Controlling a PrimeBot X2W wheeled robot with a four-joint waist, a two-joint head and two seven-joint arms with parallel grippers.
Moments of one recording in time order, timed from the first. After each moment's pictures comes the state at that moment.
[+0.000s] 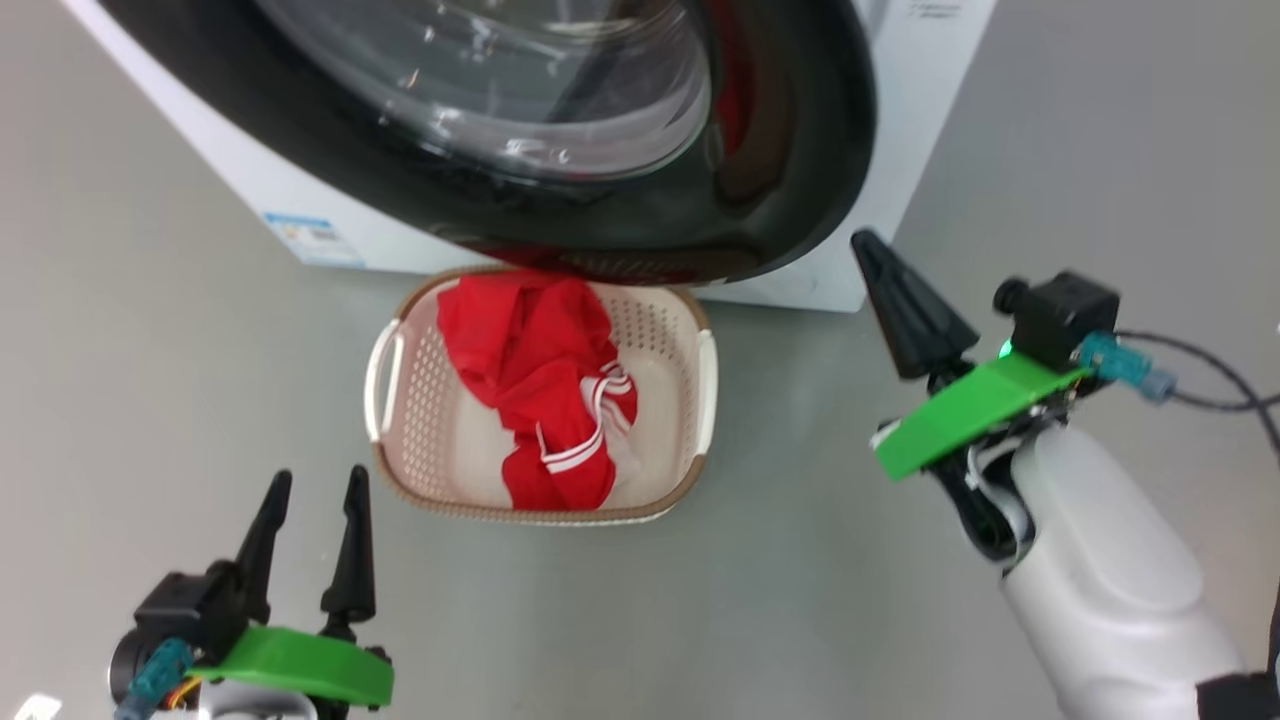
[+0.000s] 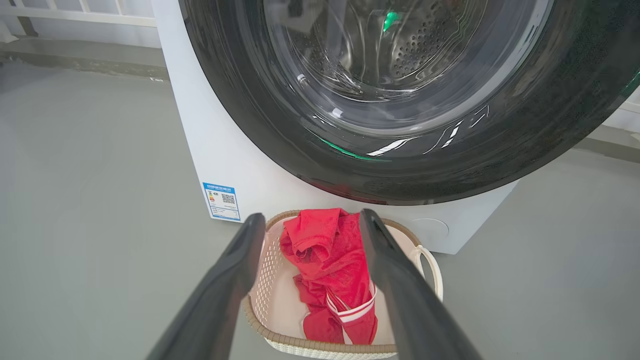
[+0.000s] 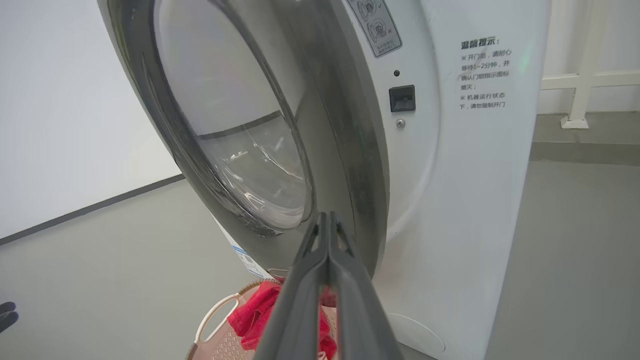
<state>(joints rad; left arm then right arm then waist) -0.16 0.05 -0.07 0.28 -0.28 -0.13 -0.25 -0.60 -0.17 0.31 0.46 0.44 0.13 -0.25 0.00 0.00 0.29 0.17</state>
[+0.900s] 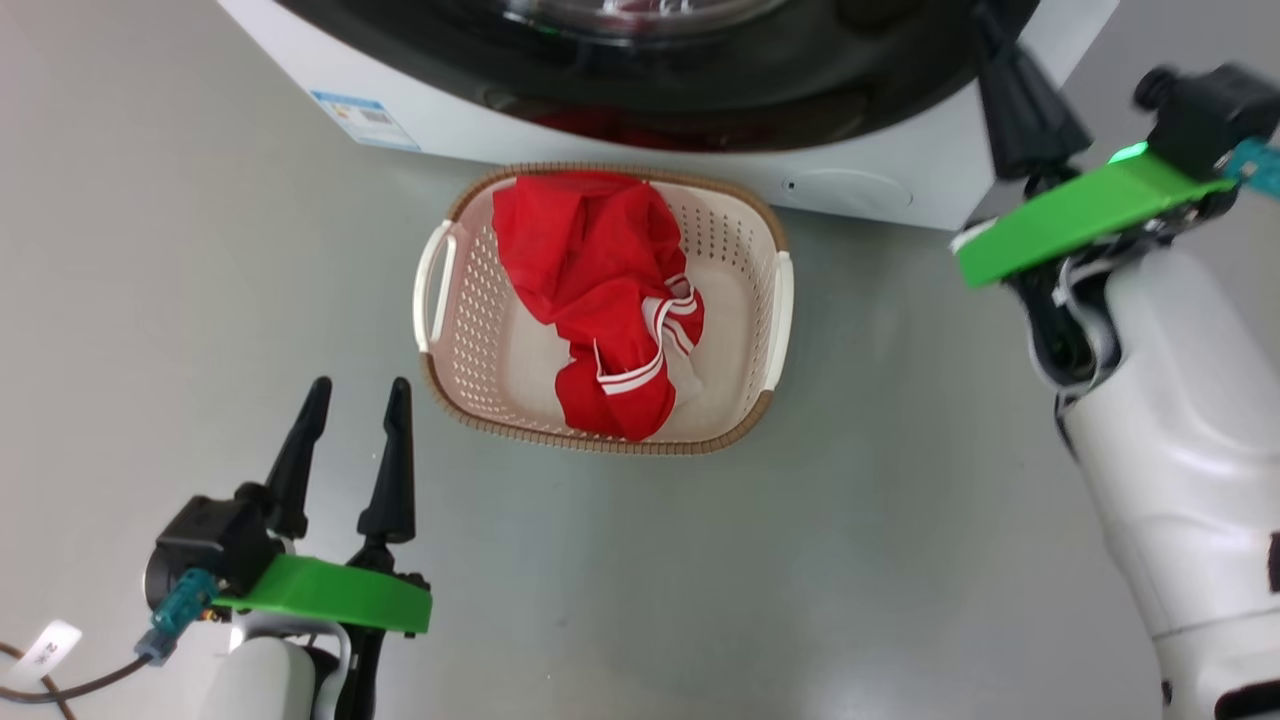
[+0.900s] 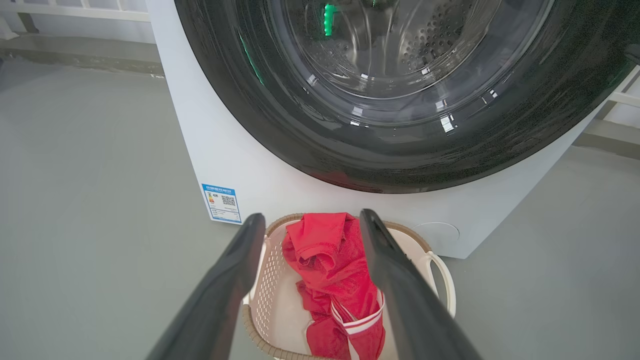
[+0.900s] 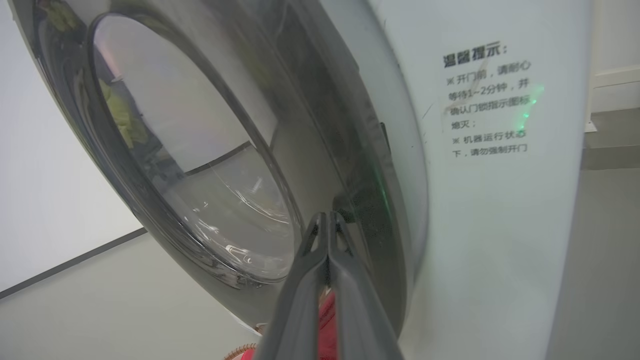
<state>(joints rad) -0.27 0.03 -0.14 0.24 -0.31 -0.13 -0.25 -0.86 -0.19 0.18 0.55 0.47 0.13 -0.26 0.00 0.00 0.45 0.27</state>
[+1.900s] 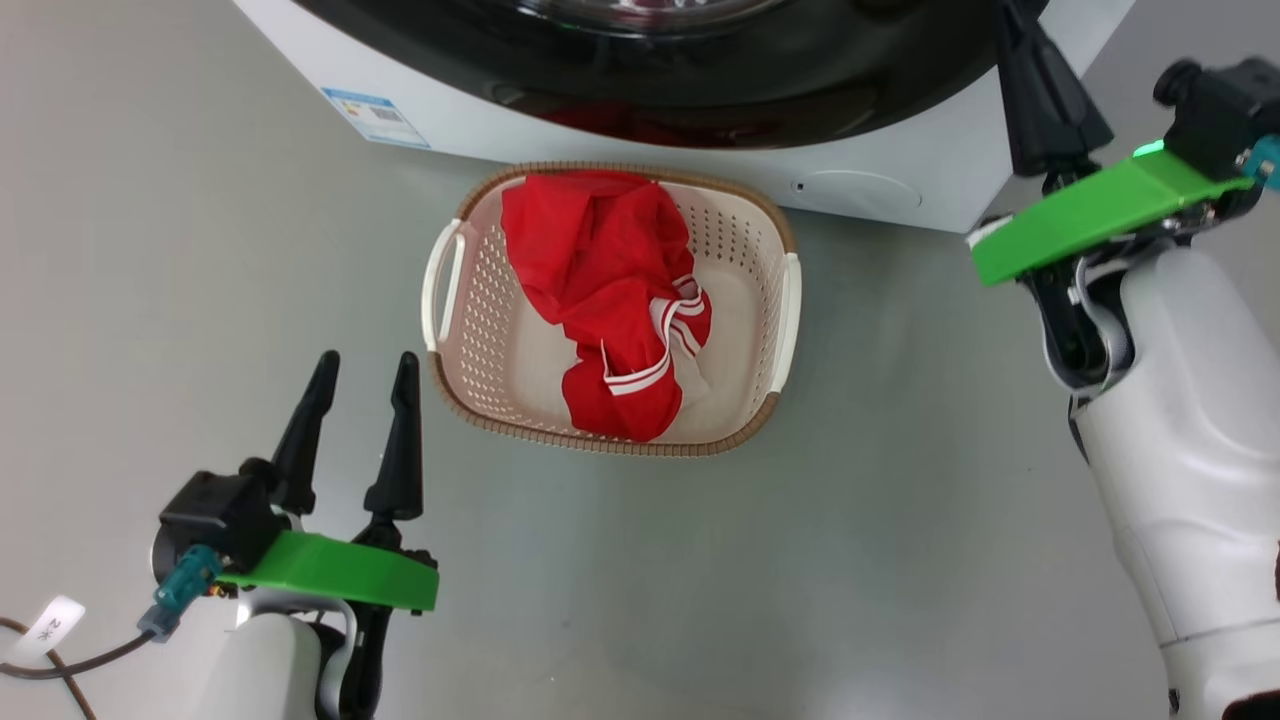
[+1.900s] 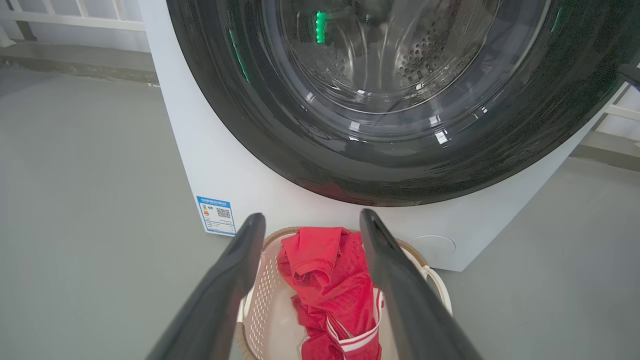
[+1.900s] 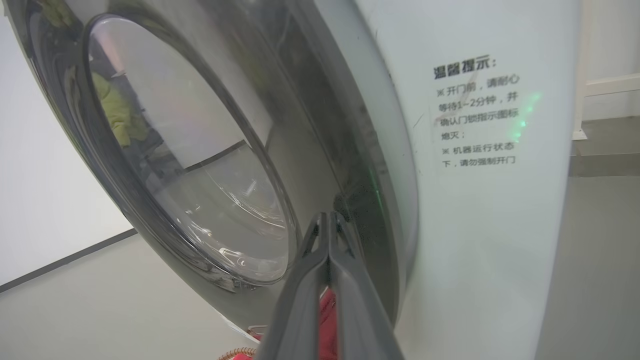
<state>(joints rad) -0.32 0.03 -0.16 0.25 -0.33 -0.13 -0.25 -0.87 -0.20 0.16 0.55 0.44 0.13 -0.26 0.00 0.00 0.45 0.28</state>
